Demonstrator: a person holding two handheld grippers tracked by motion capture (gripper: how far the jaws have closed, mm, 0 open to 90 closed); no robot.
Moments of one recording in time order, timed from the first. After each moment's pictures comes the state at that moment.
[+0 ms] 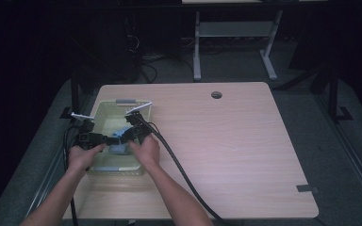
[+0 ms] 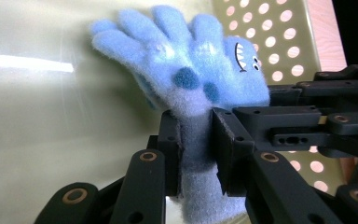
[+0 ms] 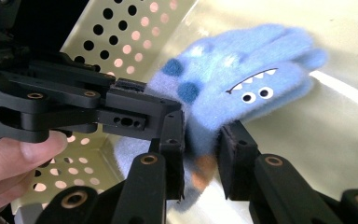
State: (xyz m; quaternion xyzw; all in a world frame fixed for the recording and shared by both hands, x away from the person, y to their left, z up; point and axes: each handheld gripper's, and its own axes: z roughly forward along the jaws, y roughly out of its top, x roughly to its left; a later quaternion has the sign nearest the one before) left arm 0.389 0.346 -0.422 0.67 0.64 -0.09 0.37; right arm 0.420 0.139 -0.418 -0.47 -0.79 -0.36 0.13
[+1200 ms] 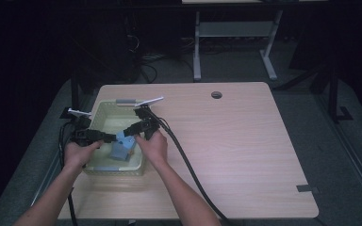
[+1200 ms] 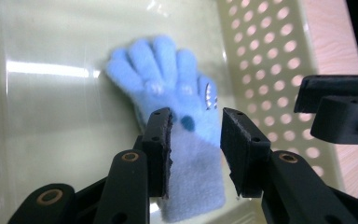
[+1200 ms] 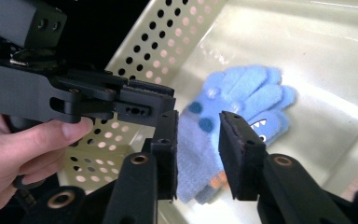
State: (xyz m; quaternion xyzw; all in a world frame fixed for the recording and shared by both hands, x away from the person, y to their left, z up) left arm 0.391 0.351 -0.404 0.68 0.64 -0.07 0.36; right arm 0.418 0.106 -0.392 -0.47 -0.77 -0.42 0.13
